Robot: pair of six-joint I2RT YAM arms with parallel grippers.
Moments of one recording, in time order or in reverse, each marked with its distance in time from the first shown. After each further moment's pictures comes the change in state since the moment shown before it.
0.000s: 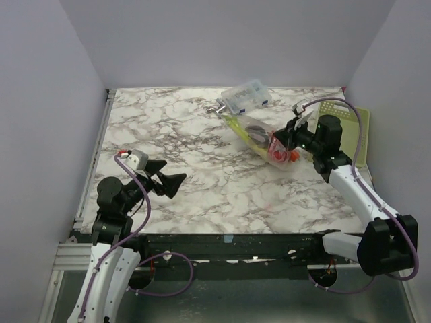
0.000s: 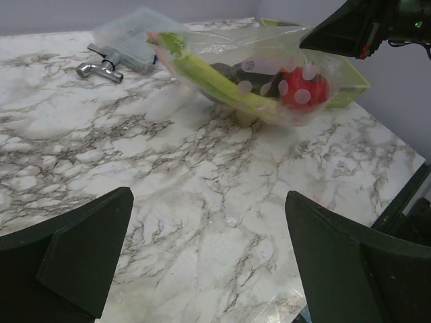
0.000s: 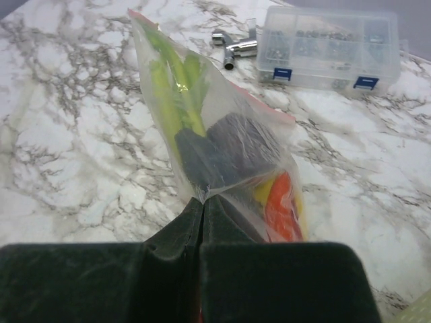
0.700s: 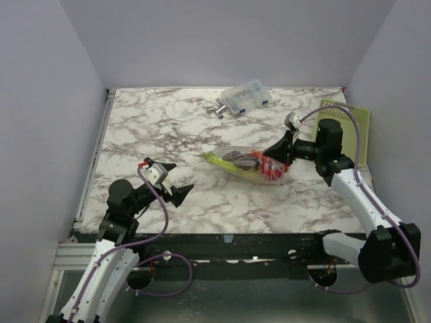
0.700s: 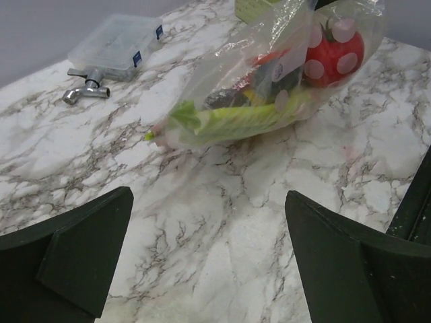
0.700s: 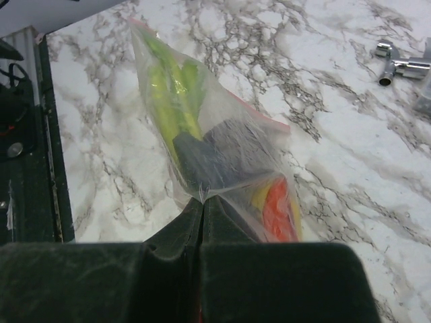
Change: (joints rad) left arm -0.140 0.001 -0.128 0.110 0.043 0.274; right arm -0.011 -0.061 -0.013 -0.158 -0.491 -0.126
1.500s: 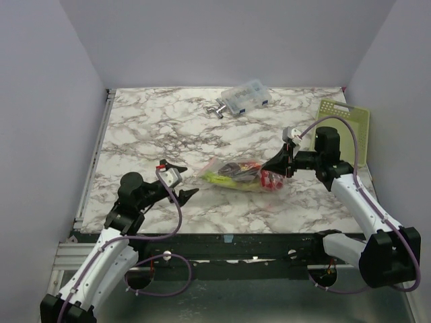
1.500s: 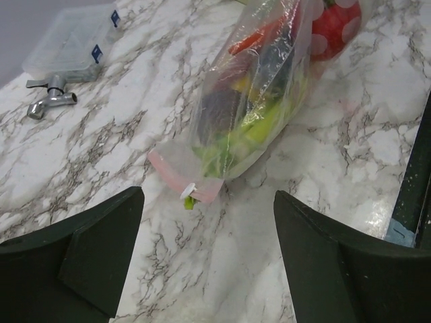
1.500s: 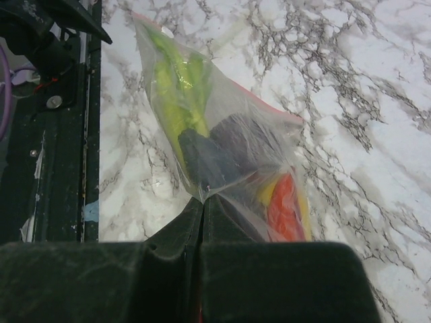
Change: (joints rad) left arm -0.046 0.149 -0.023 0.086 0.077 0.216; right arm -0.002 -0.039 -0.074 -0.099 -0.194 -0.217
